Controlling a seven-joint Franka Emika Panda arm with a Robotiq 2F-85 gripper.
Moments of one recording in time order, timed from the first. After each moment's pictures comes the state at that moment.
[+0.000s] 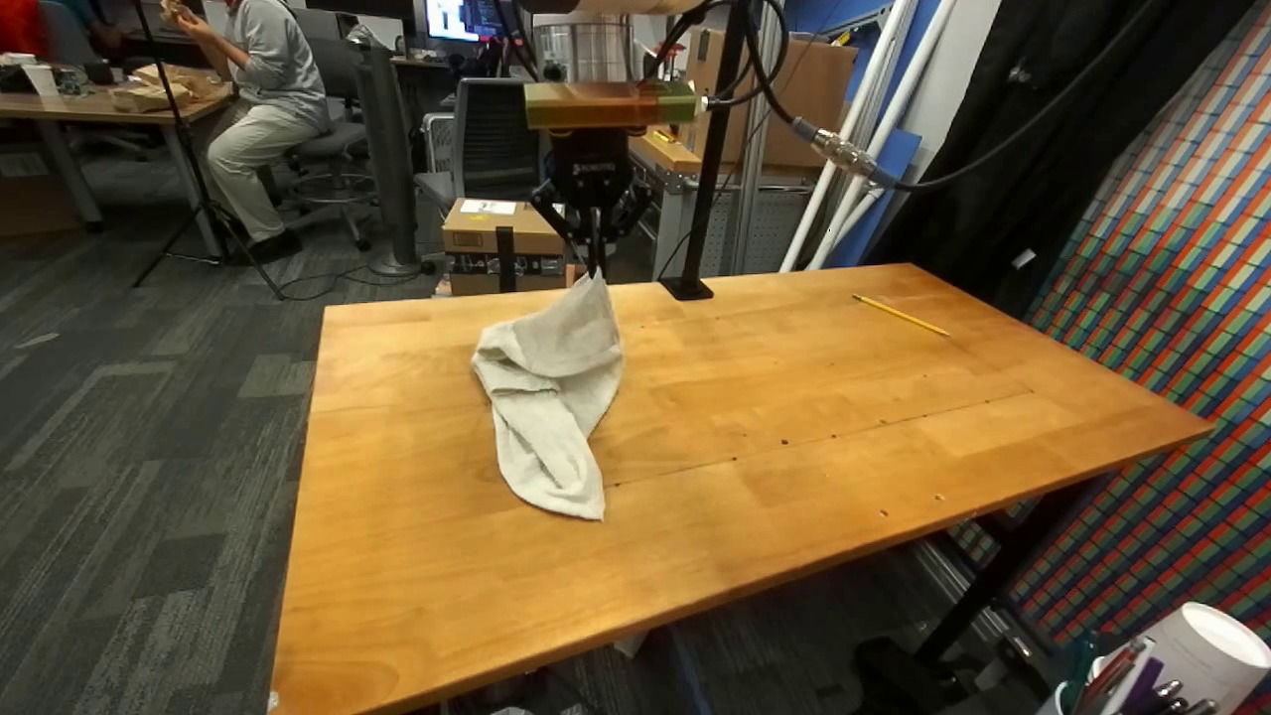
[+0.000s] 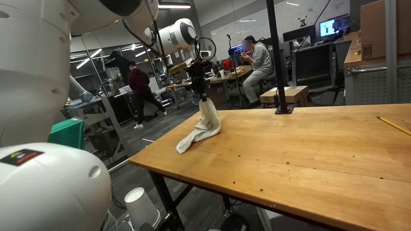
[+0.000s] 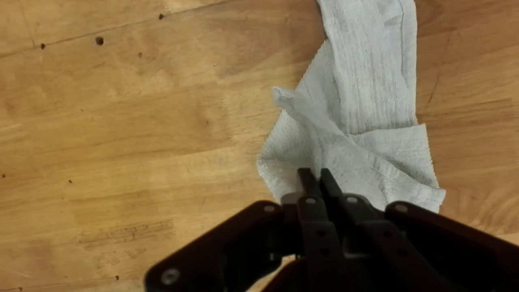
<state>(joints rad) 0.36 0.47 0.03 -1.45 -0.08 1.80 0.56</state>
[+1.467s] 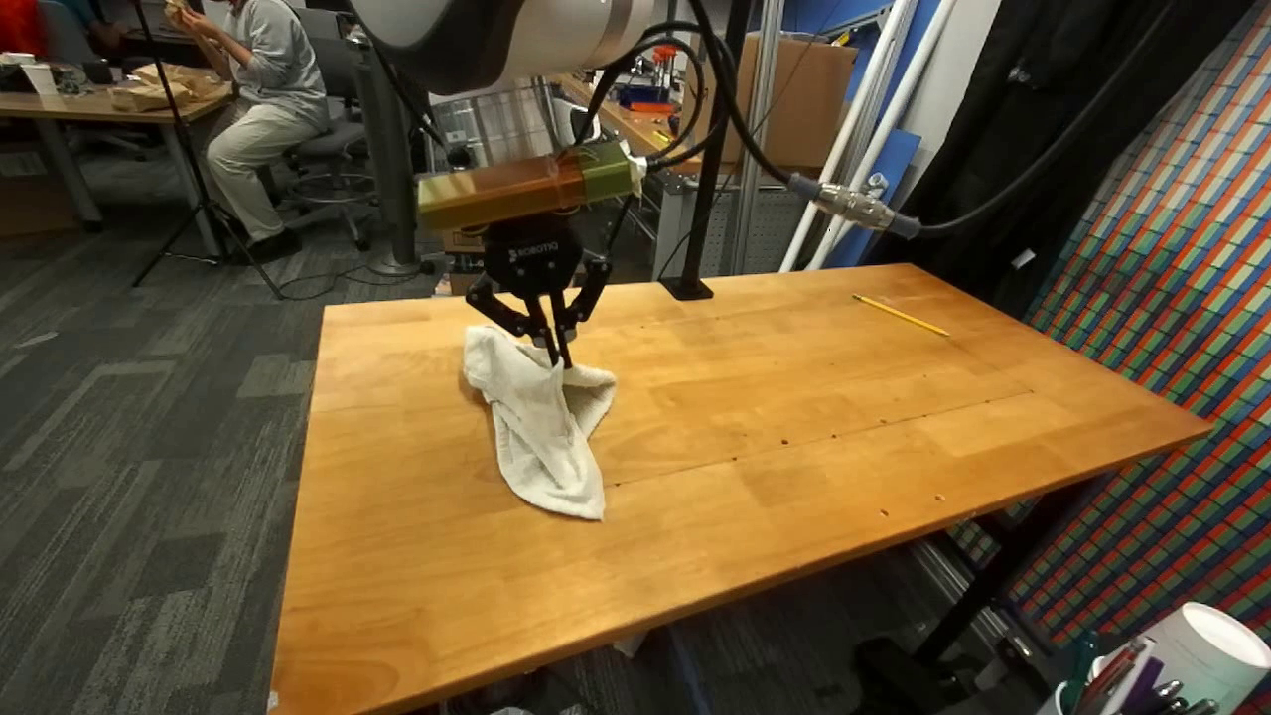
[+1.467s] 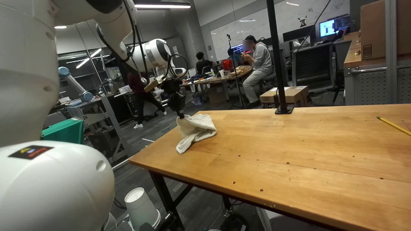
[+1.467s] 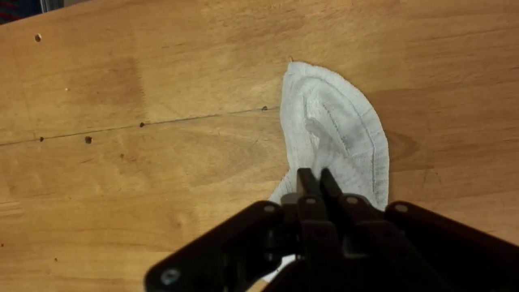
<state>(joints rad) 0.43 0.40 0.16 -1.66 -0.17 1.79 0.76</state>
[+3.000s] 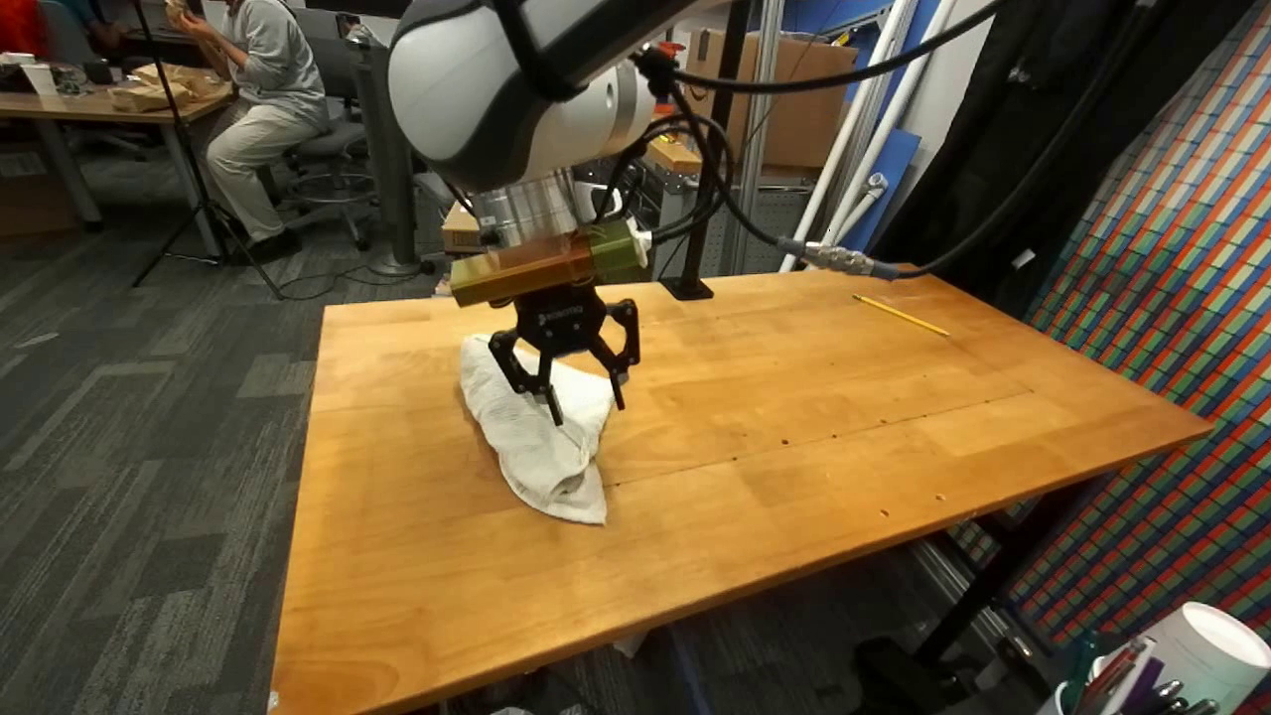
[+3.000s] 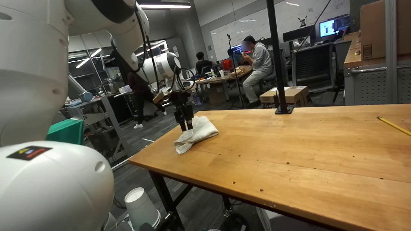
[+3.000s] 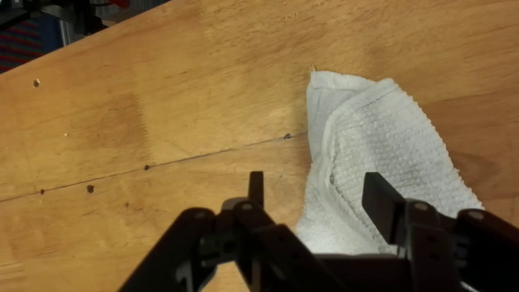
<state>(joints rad) 0.42 0.48 0.13 -1.69 -0.15 1.79 0.82</state>
